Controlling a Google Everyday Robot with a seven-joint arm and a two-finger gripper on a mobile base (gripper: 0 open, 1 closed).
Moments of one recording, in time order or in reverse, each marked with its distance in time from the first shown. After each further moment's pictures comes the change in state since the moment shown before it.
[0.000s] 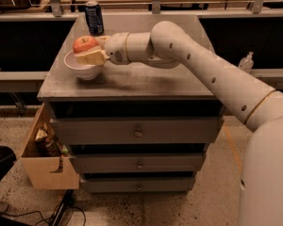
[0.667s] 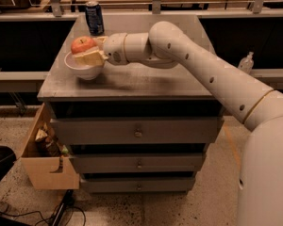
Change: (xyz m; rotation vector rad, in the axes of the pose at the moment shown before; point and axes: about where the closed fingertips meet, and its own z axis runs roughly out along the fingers) arm -0.001 0.004 0.005 -0.009 -0.001 0.000
